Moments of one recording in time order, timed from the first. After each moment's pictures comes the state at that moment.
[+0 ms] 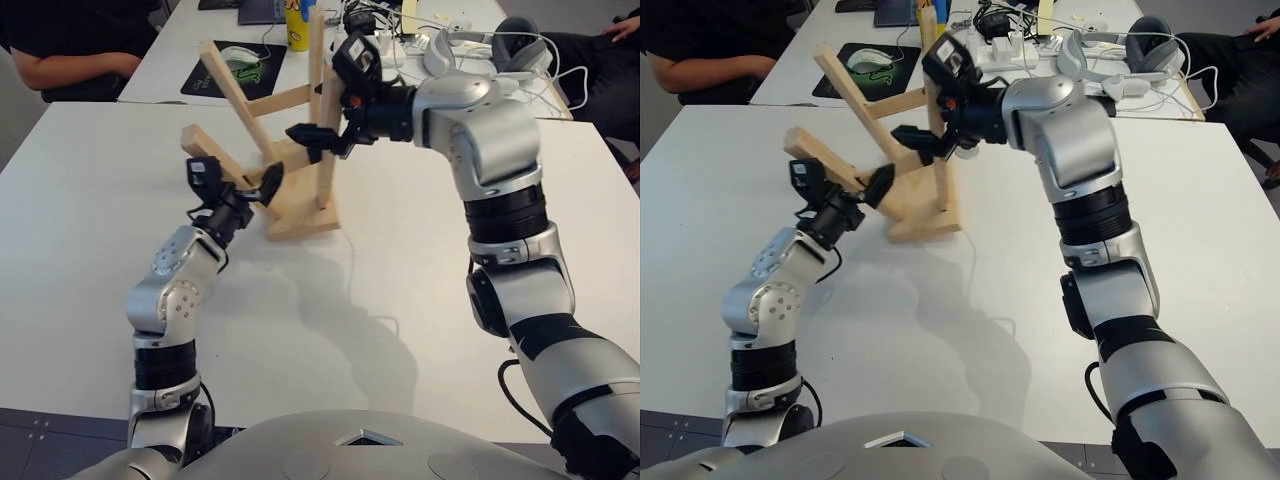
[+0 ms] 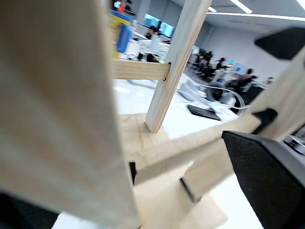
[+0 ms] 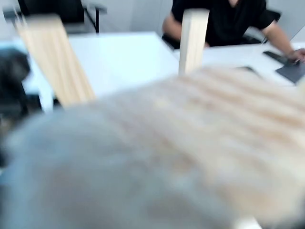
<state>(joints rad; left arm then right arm) -0.17 0.12 0.05 -0.30 -0.56 0.66 -0.20 -0.98 -0.29 0.16 0.08 0.22 0.87 0.85</state>
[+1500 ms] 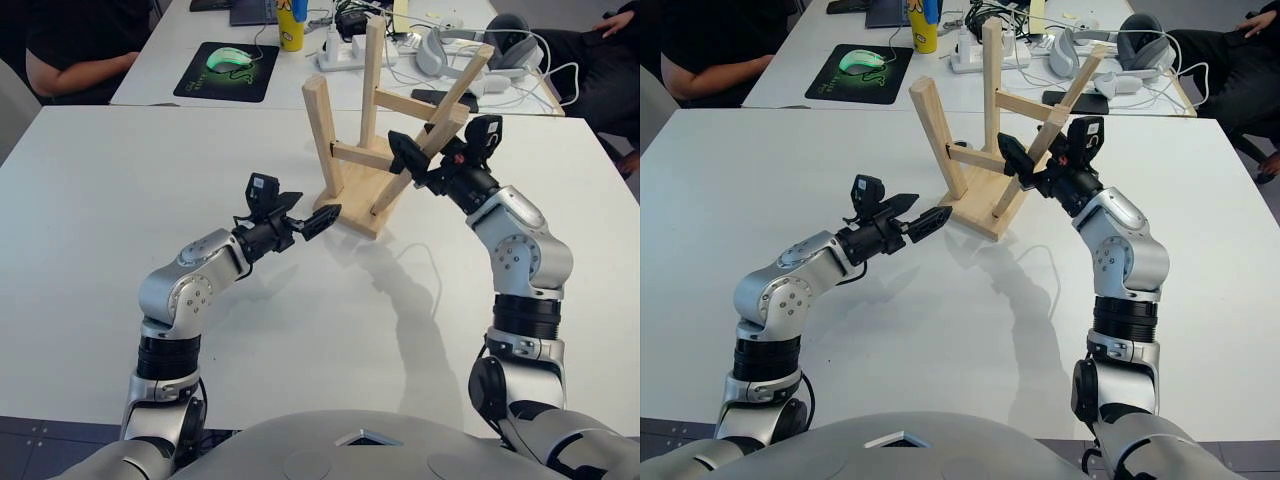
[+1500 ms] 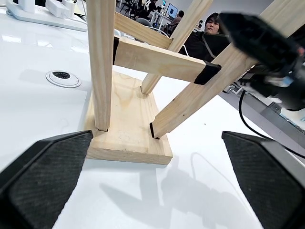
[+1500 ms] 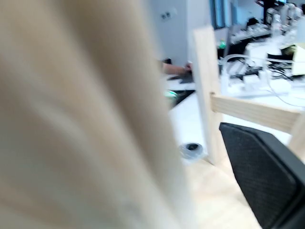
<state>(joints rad) -0.23 0.20 -0.02 -0.29 -0.63 0.85 -0.38 -0.42 -0.26 -0.25 -0.04 0.54 0.57 0.57</state>
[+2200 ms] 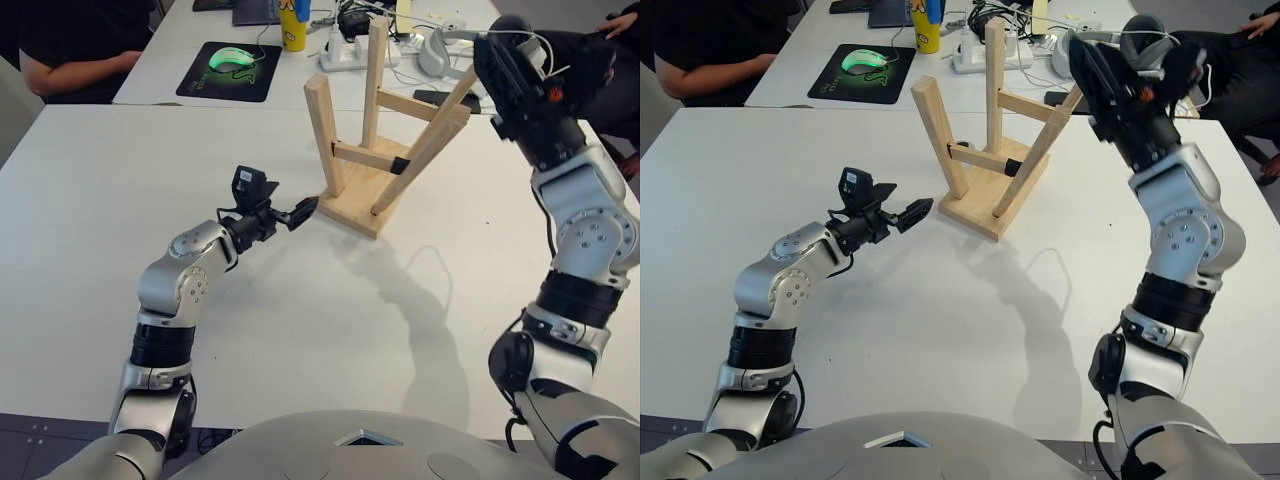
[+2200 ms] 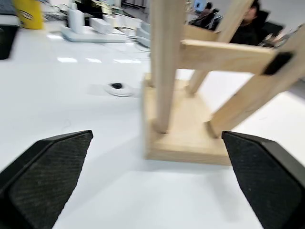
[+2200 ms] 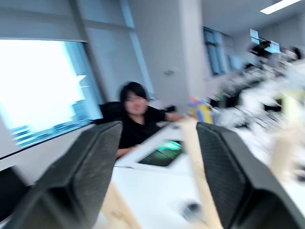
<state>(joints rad) -0.29 0.29 -0.06 -0.11 -0.38 0.62 -0.39 -0.46 -0.38 -0.46 -0.05 0.76 0.61 0.47</state>
